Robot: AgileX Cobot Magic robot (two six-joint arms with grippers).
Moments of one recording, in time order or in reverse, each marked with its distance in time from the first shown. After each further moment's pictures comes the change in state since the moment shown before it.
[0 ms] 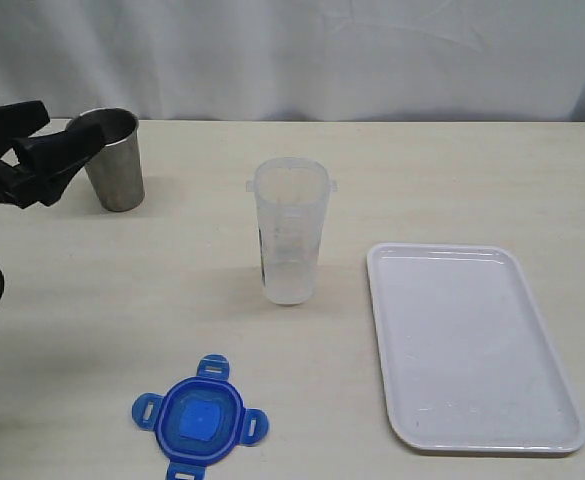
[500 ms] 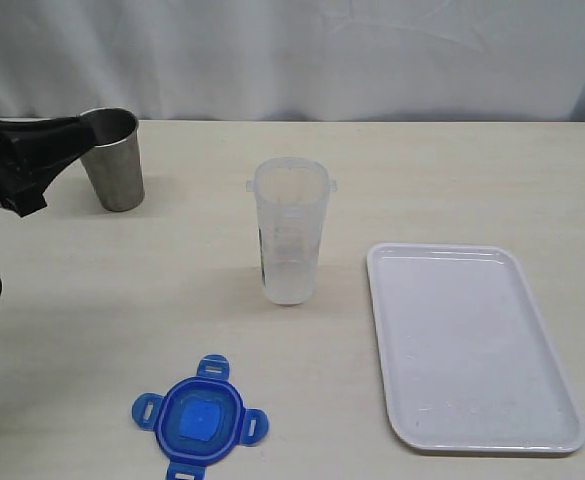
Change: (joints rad) left arm 0.000 0.000 -0.034 0.136 -0.002 -0.094; right arm 0.000 0.000 0.000 0.000 0.000 0.000
